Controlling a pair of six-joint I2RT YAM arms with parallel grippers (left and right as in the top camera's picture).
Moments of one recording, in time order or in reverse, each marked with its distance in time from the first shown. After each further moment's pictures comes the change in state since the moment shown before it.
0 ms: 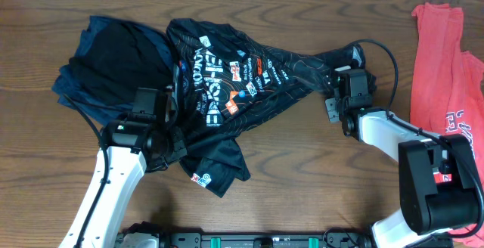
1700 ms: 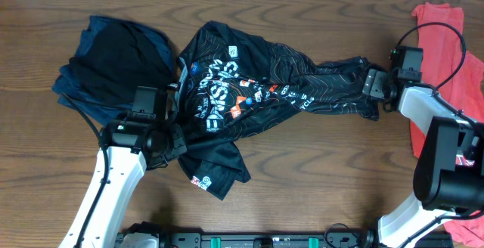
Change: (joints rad) left arm 0.000 0.000 0.000 0.040 -0.019 0.000; right arm -0.320 0.120 0.249 -0.114 -0.018 0.205
